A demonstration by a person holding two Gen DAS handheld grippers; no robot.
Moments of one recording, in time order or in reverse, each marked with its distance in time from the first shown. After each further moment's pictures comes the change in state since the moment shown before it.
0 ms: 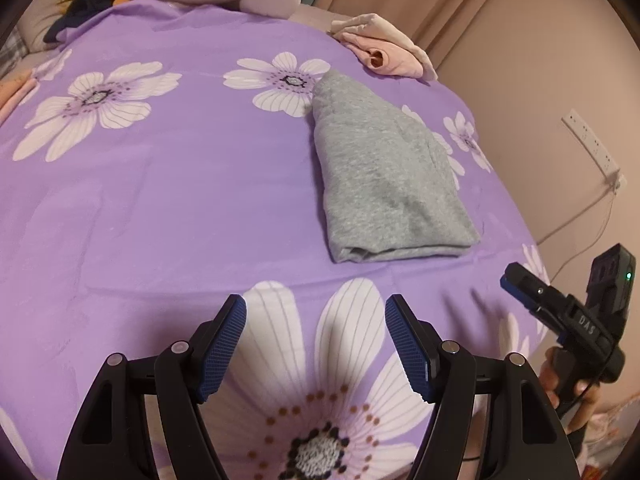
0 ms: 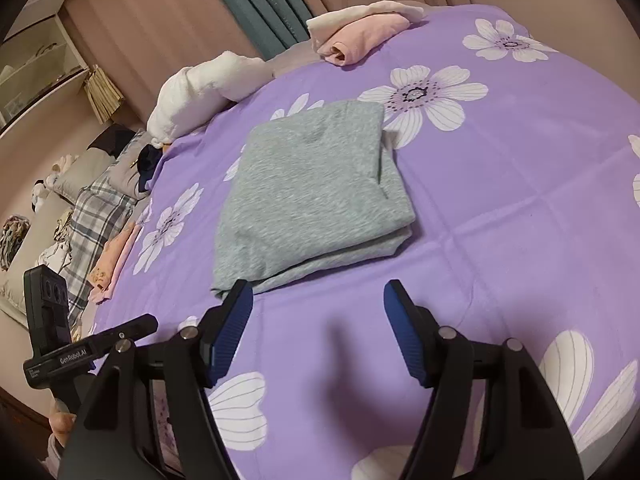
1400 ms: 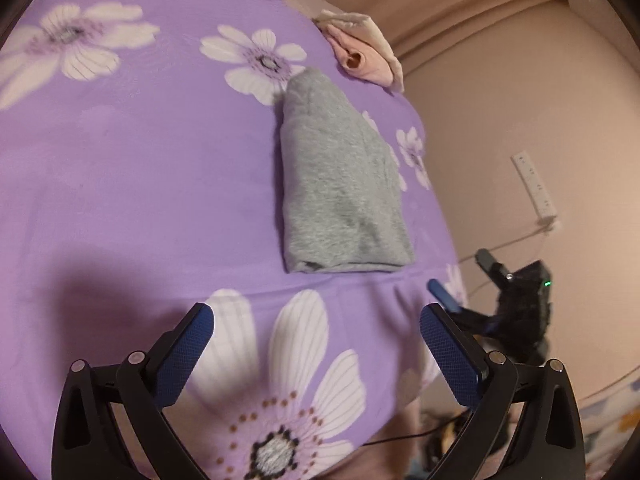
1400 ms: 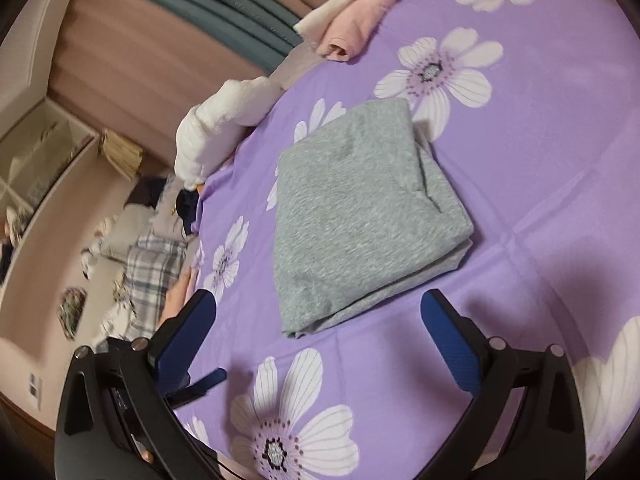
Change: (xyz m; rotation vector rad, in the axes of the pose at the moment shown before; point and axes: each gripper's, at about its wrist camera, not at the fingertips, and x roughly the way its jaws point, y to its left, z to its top) left arm 0.018 0.035 0.026 -0.177 0.093 -0.348; right arm 0.022 -0.021 0.036 0.288 0.015 0.221
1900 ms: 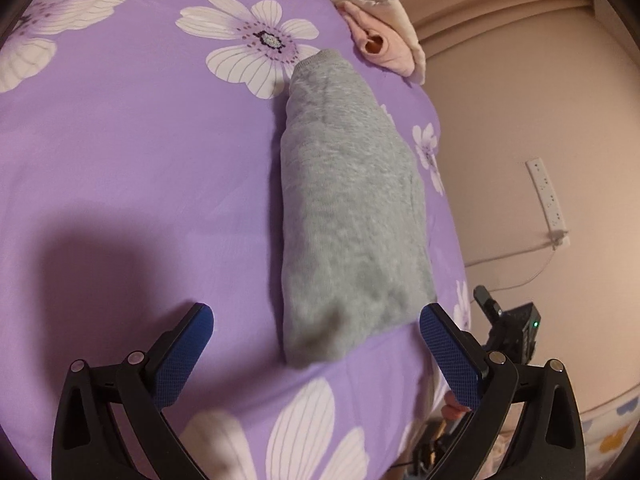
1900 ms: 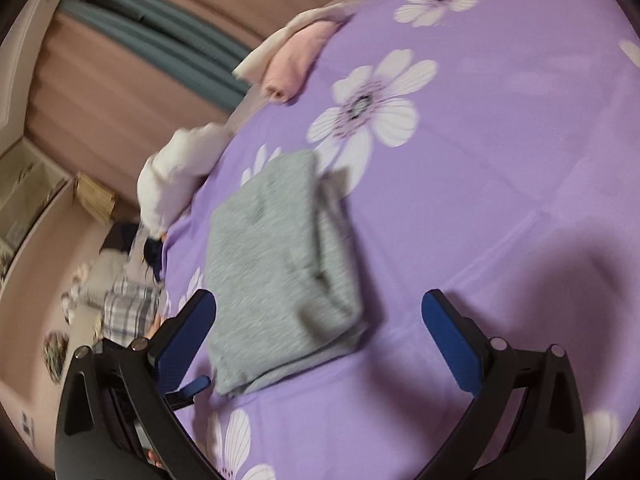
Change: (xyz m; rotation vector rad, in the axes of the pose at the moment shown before) left arm 0.066 0.007 0.057 -0.047 0.078 -0.003; right arm -0.002 -0.070 0.032 0.087 -0.120 -0.078
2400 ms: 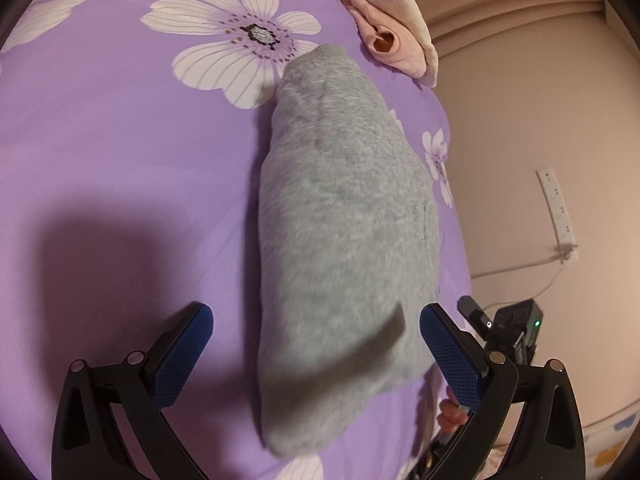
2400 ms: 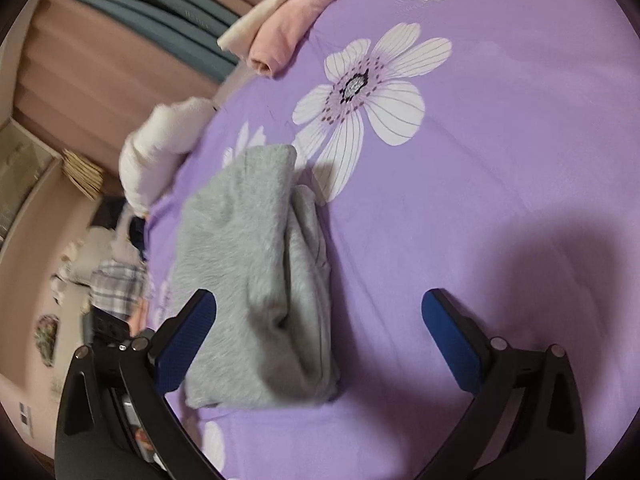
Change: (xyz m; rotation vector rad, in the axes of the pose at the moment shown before) left arm 0.041 -0.008 0.034 -0.010 0.008 0.022; right arm 0.055 0.005 0.037 -0.110 0.151 -0.053
